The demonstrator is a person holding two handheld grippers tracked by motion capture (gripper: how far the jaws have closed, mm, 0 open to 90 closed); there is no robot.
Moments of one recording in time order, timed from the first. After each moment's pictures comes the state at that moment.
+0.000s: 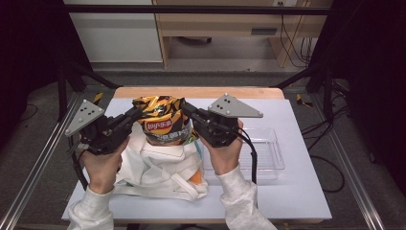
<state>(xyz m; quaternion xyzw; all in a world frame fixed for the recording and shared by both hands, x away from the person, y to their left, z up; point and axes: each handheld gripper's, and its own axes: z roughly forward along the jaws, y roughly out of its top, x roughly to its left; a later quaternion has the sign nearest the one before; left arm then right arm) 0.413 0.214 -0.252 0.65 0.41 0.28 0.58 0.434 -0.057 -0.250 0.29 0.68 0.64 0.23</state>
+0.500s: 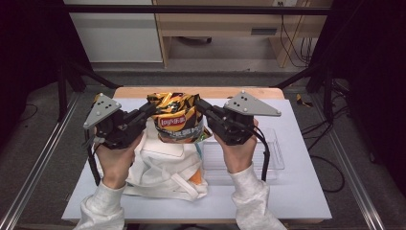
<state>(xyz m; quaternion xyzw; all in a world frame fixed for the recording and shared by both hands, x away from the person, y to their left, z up) 0.422 0.184 -0.246 0.65 0.40 0.27 0.58 0.432 -0.084 -0.242 0.30 0.67 0.63 0.24</state>
